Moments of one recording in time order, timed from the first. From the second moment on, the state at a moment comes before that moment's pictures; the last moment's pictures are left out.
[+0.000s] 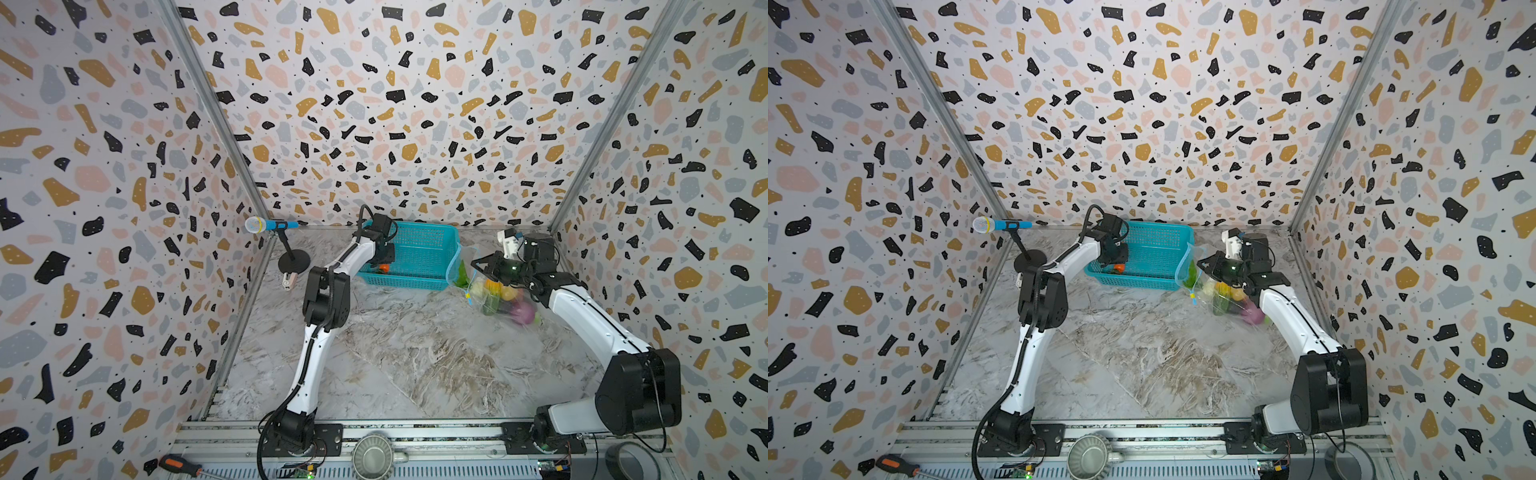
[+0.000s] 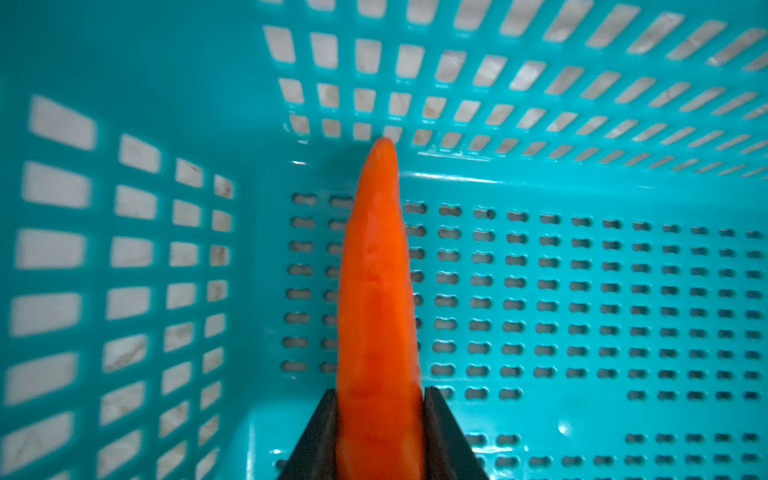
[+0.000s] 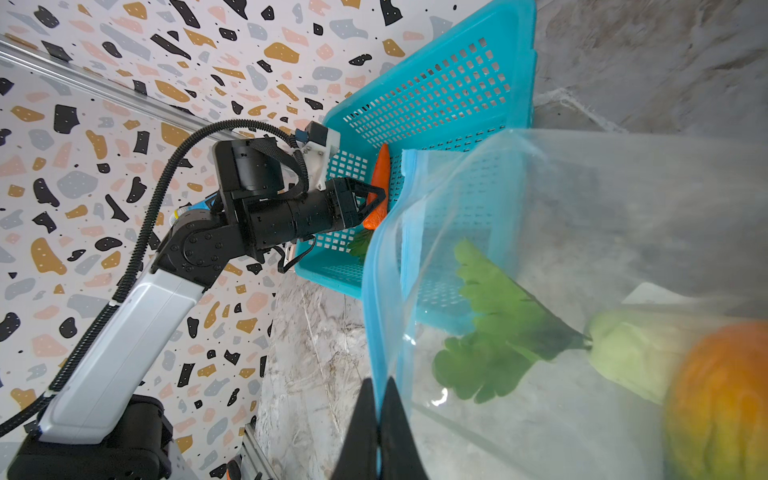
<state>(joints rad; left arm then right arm) -0.35 2.51 2.20 -0.74 0.01 -0.31 0.17 1.41 1.08 -0.24 -0.64 0.64</state>
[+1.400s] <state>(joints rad) -0.35 2.61 2.34 -0.72 0.06 -0.29 0.17 1.42 1.08 -0.24 -0.64 0.64</state>
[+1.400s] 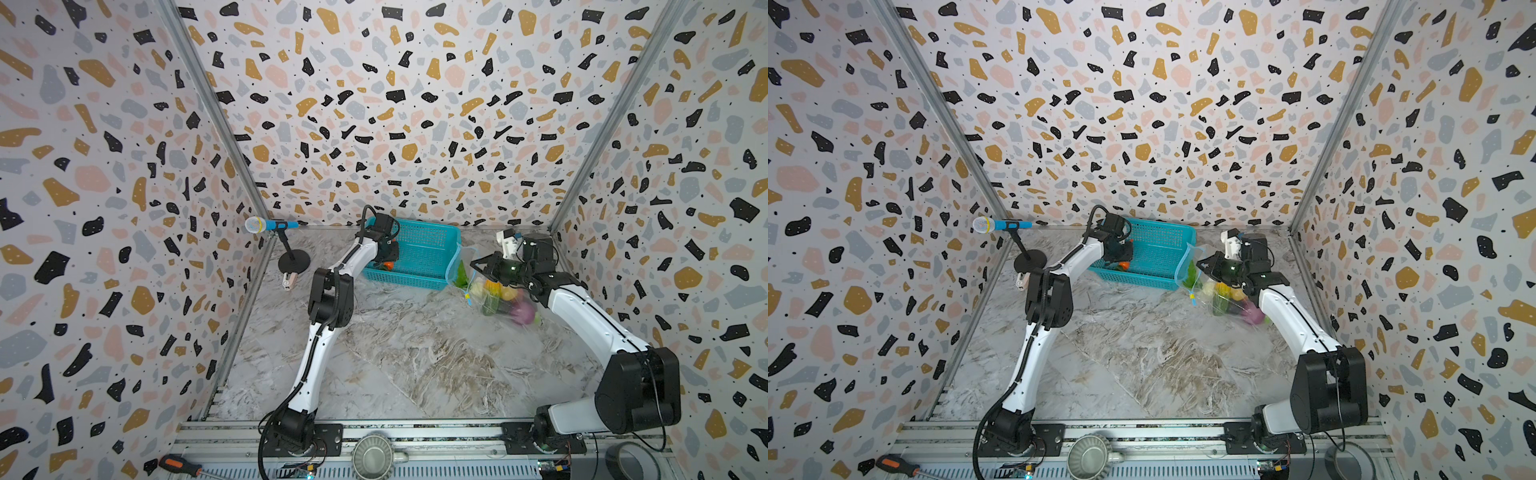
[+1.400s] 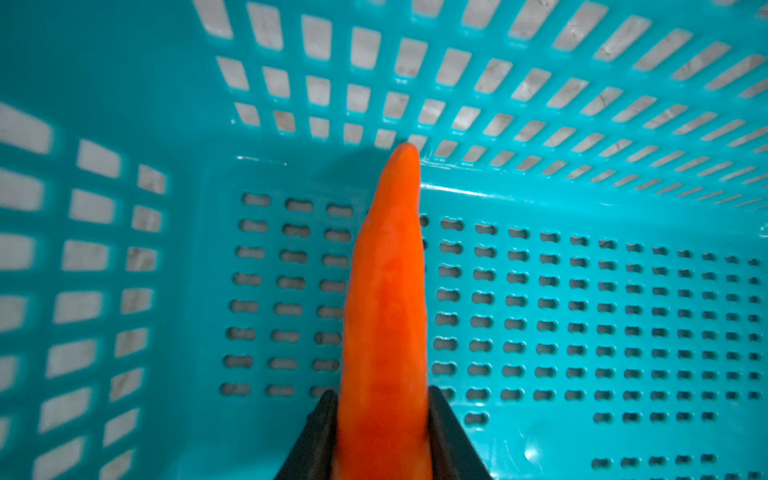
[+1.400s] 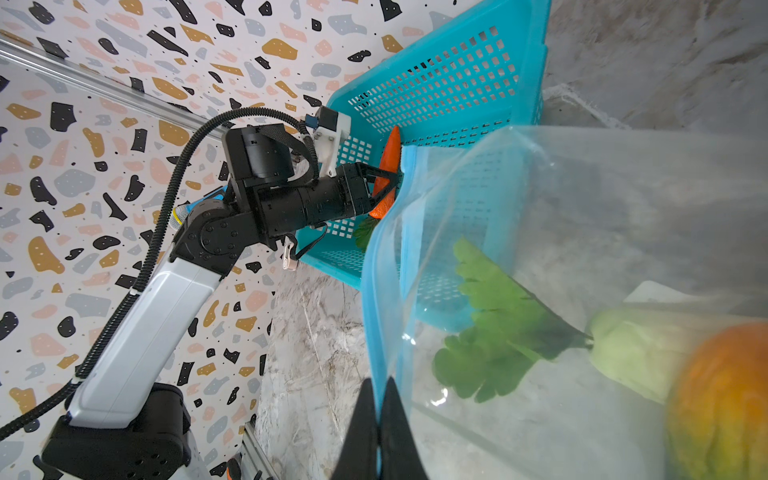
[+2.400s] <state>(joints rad) -0.38 2.31 2.06 -0.44 0.29 -0.41 0.17 1.42 1.08 -0.24 -0.64 0.64</state>
